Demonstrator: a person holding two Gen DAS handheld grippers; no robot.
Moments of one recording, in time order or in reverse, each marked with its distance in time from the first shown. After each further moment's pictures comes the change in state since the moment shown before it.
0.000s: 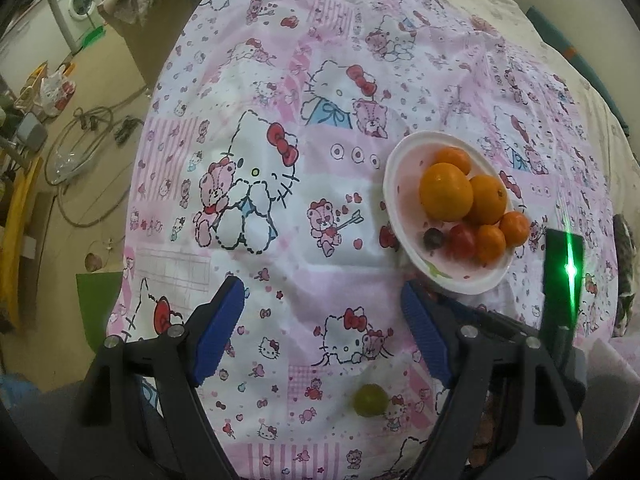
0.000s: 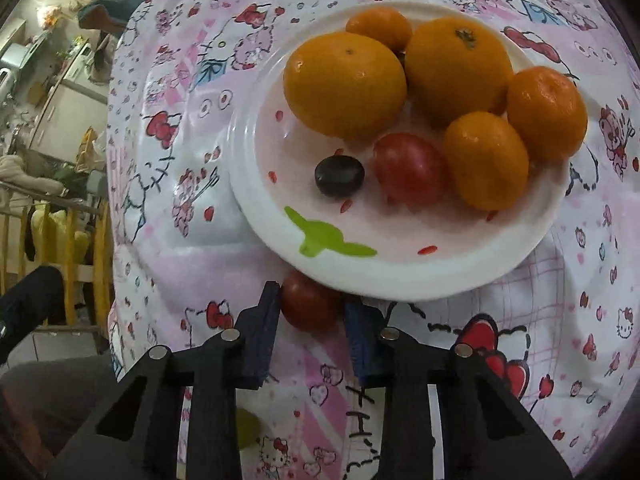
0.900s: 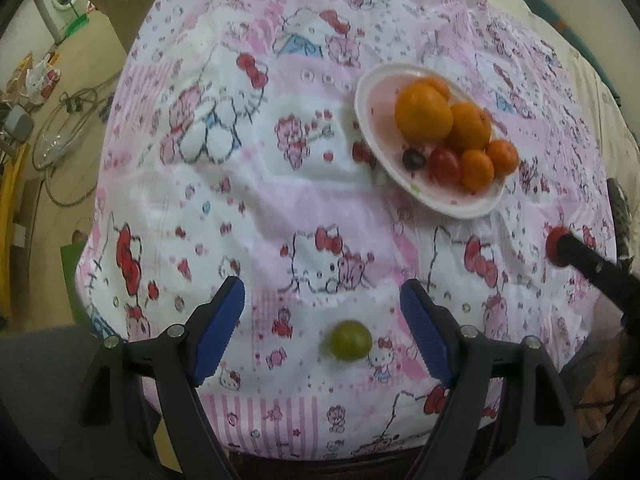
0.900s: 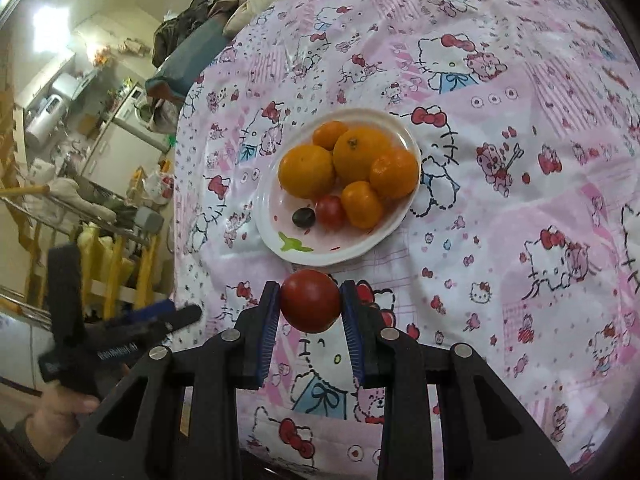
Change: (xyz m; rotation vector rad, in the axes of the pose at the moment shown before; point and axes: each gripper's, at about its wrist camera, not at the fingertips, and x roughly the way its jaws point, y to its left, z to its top) left arm 0.015 -0.019 -0.060 0.027 0.100 -0.034; right arm -0.131 -0.064 -0.037 -0.010 -0.226 0.162
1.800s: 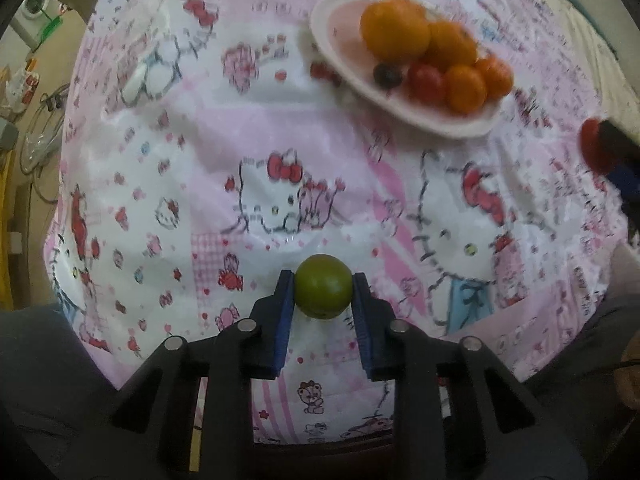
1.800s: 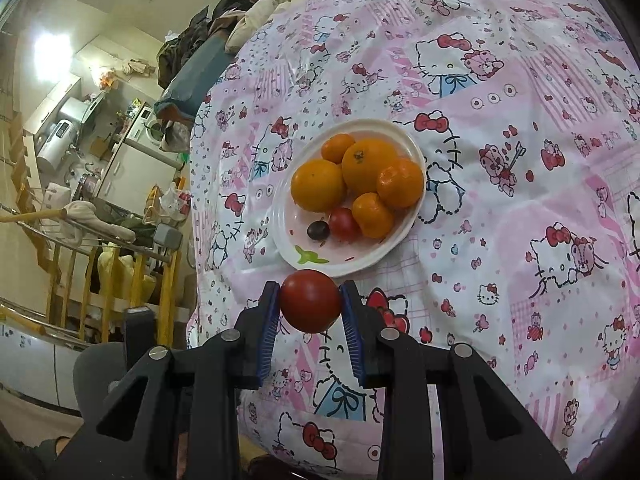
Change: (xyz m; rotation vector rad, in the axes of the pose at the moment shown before) left arm 0.025 -0.033 -0.029 0.083 0.104 -0.012; right arm -0.010 -0.007 0.006 0.061 -0.025 0.071
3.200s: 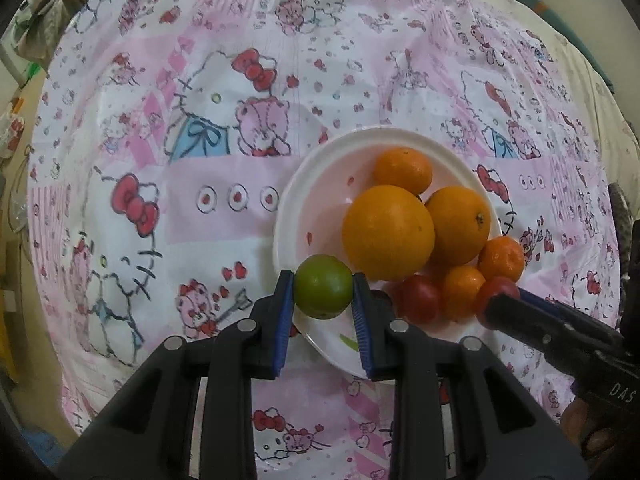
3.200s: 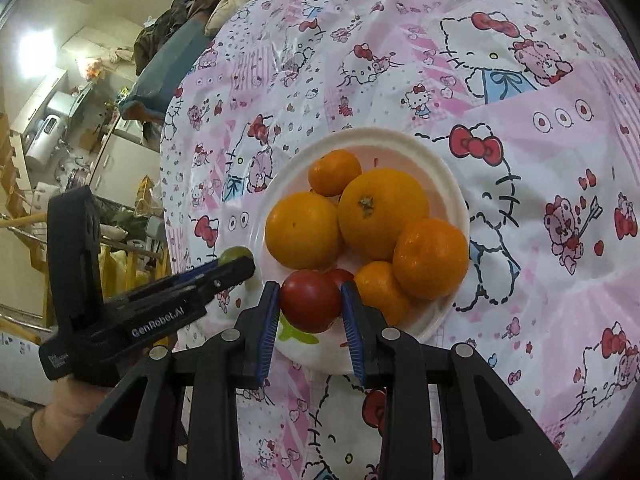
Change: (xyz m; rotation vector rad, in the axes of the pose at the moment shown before) left arm 0.021 -0.011 0.159 0.041 -0.113 -0.028; right arm 0.087 -0.013 0.068 0.011 0.082 -0.011
